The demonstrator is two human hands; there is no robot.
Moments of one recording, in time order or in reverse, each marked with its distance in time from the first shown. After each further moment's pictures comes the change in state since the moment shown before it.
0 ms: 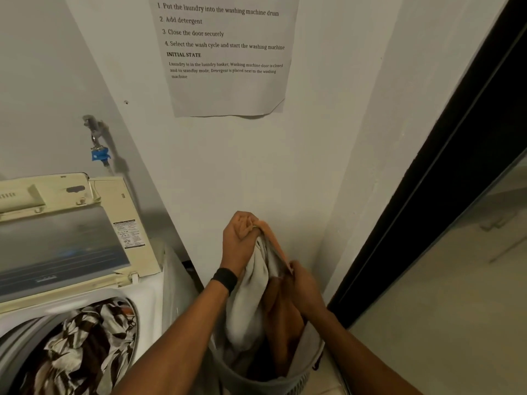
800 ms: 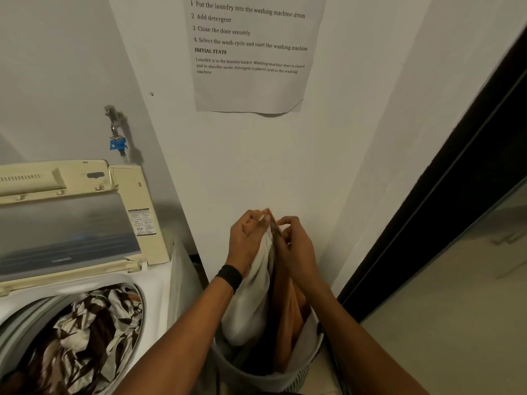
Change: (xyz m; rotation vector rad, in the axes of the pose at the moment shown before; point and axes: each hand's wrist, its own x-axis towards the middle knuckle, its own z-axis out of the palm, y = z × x) left_hand -0.014 0.008 -0.006 -0.226 -0.027 -0.077; right_hand 0.022 -0.080 -0.015 0.178 0.183 -0.243
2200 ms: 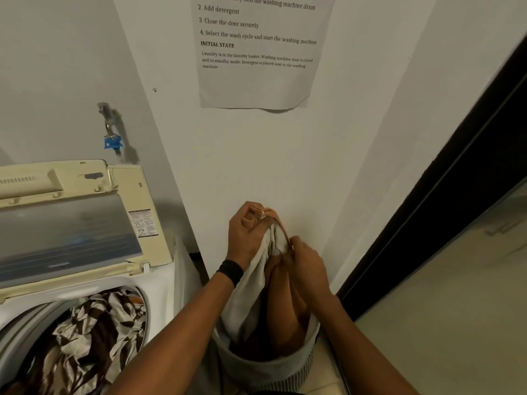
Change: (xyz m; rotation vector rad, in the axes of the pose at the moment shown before) left_hand 0.016 0.003 -0.020 0.172 0.019 0.255; right_hand -0.030 0.010 0.006 -0.412 -0.059 0.003
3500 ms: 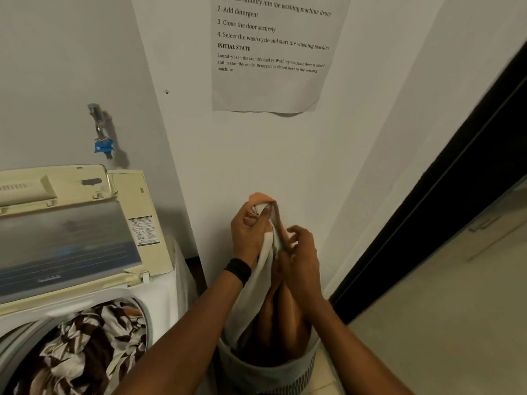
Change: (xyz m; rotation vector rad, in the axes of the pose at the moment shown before) left_hand 0.015 -0.001 -0.007 -0.096 0.131 -0.205; right_hand -0.001 -0.039 0.020 0.305 0.197 0.088
